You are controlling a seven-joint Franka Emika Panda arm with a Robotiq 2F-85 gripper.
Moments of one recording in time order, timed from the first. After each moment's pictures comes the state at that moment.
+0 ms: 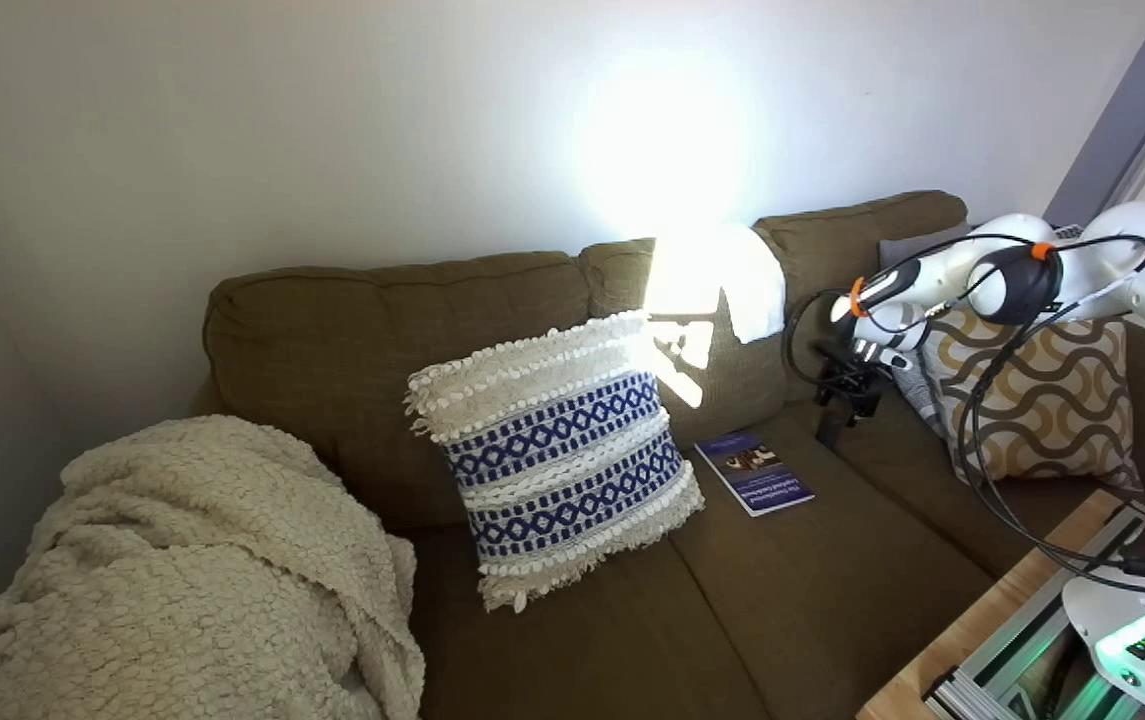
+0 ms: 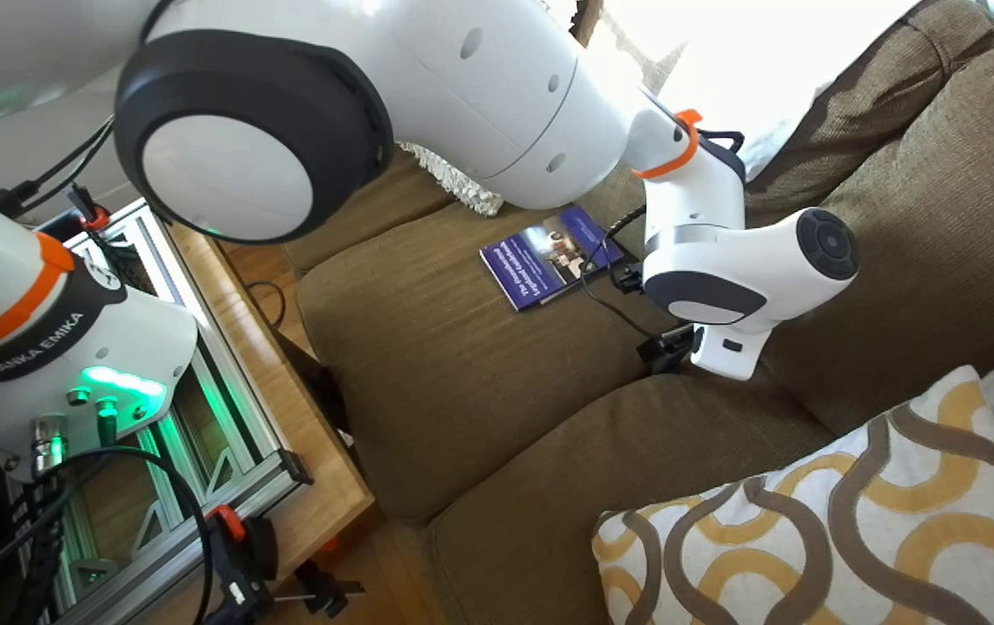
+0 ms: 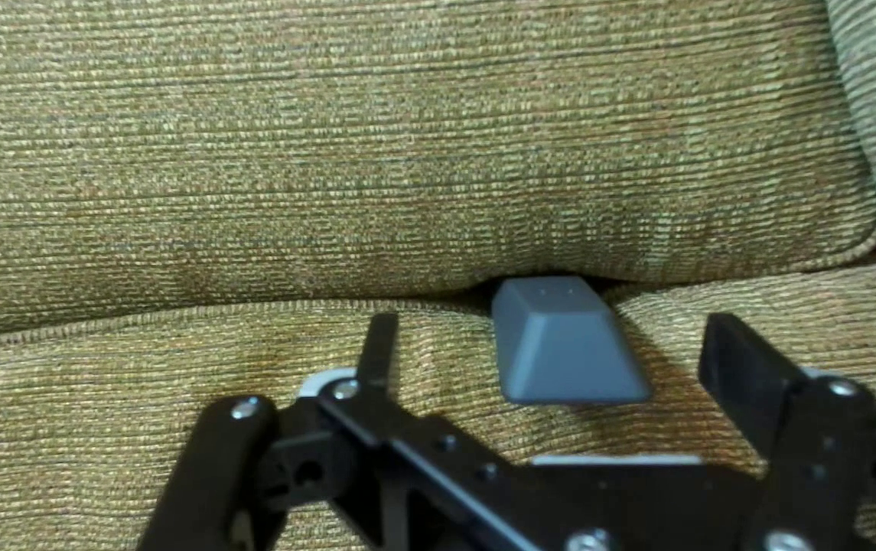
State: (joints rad) arm -0.50 1.49 -0.16 -0.98 0.42 2.25 0.97
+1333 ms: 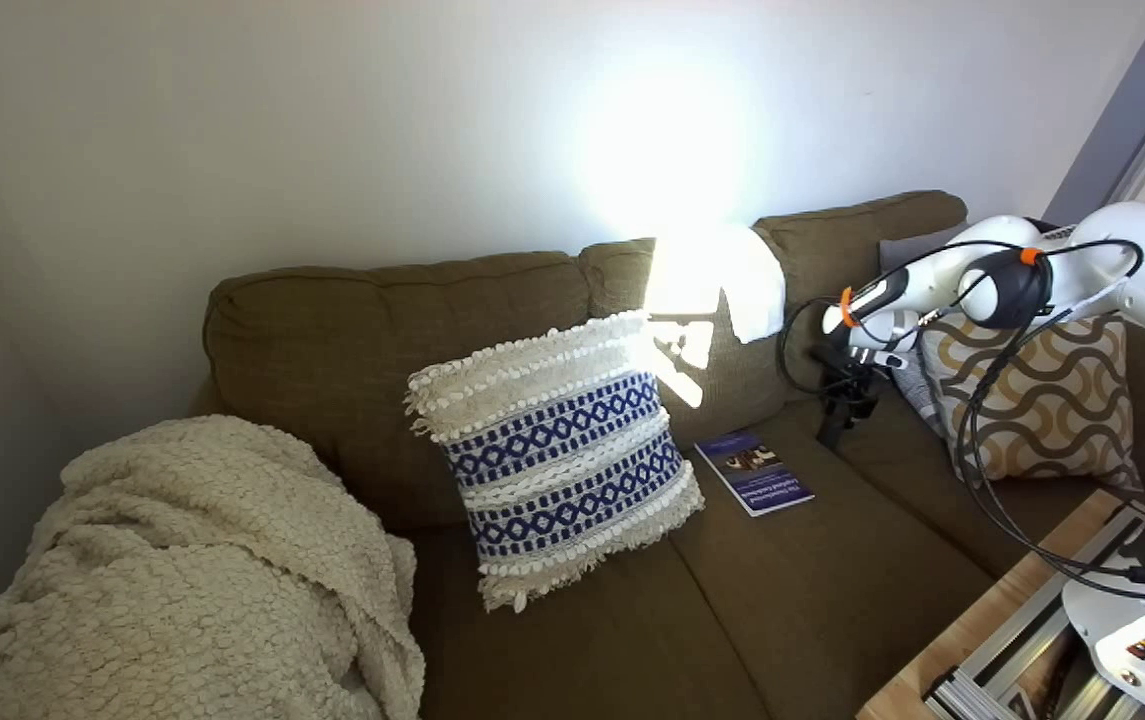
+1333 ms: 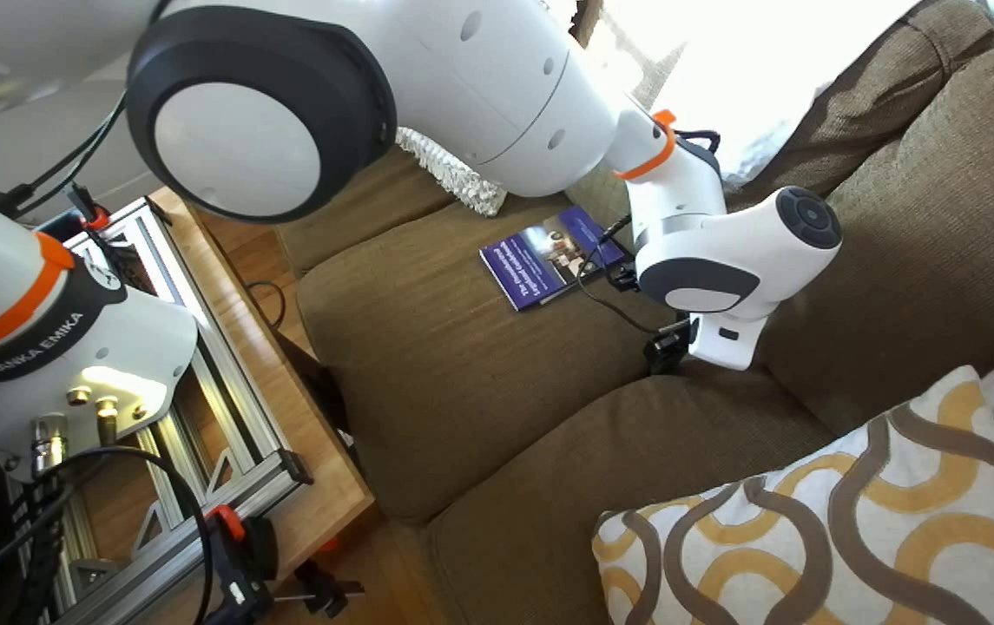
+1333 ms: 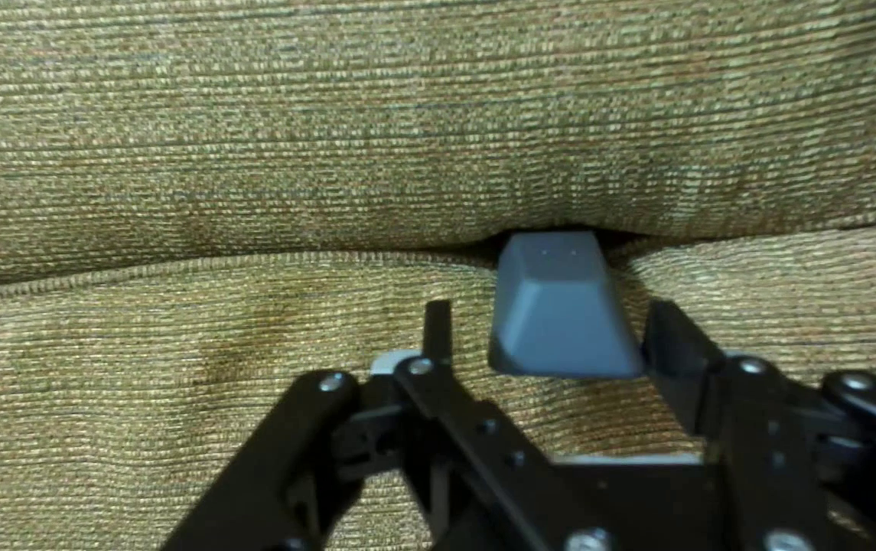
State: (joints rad) arm -0.44 1.49 -0.21 -1.00 0.34 2.30 1.06
